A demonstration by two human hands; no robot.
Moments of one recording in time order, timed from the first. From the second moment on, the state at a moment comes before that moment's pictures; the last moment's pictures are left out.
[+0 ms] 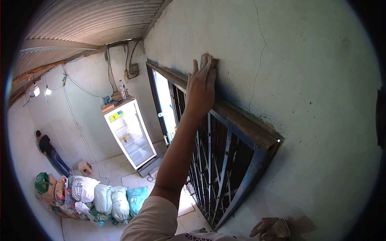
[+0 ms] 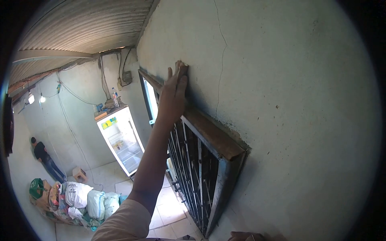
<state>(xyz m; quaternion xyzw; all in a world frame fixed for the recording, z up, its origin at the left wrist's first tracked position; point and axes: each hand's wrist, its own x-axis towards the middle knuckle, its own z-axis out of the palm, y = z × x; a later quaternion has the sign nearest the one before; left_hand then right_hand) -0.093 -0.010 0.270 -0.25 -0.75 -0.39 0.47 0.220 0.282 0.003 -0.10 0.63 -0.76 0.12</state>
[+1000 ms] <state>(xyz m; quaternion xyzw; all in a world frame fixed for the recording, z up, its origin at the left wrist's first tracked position) -0.153 -0.046 0.300 -0.34 -0.70 -0.30 0.55 0.208 0.239 0.064 -0.12 0.66 -0.74 0.04</state>
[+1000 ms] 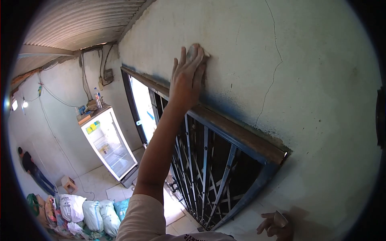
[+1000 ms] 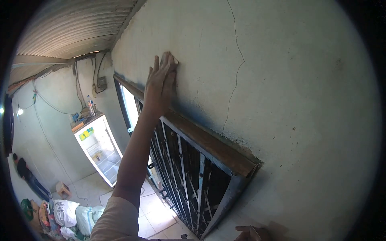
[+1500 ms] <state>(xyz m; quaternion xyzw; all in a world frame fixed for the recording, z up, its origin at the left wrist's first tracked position) -0.154 -0.052 0.323 -0.34 -0.71 -0.30 0.54 0.161 0.161 0.072 -0.05 0.74 -0.64 -0.21</state>
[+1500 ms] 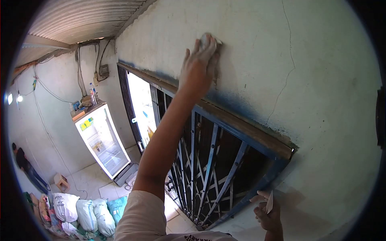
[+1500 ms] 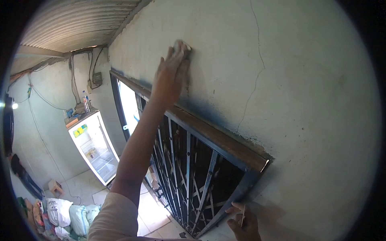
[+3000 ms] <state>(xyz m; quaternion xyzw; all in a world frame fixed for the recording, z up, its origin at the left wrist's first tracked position) -0.126 -0.064 0.283 -0.37 -0.74 -0.30 0.48 0.071 0.059 0.065 -0.02 0.66 -0.69 -0.29</state>
